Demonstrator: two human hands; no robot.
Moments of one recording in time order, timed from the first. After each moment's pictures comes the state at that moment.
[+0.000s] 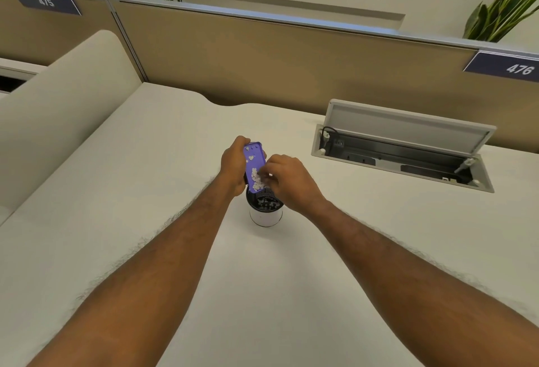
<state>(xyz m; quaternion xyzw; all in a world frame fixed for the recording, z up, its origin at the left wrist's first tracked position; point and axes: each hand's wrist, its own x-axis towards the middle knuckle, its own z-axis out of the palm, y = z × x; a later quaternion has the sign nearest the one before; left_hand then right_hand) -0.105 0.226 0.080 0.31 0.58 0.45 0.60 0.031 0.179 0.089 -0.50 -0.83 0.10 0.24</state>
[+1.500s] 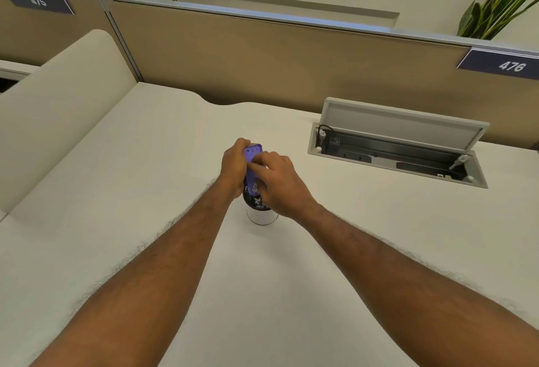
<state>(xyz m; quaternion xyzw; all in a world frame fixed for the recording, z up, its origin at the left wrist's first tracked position) -0.095 0.214 0.090 0.33 0.59 0.45 0.58 0.017 0.162 0.096 -0.47 -0.85 0.04 0.25</state>
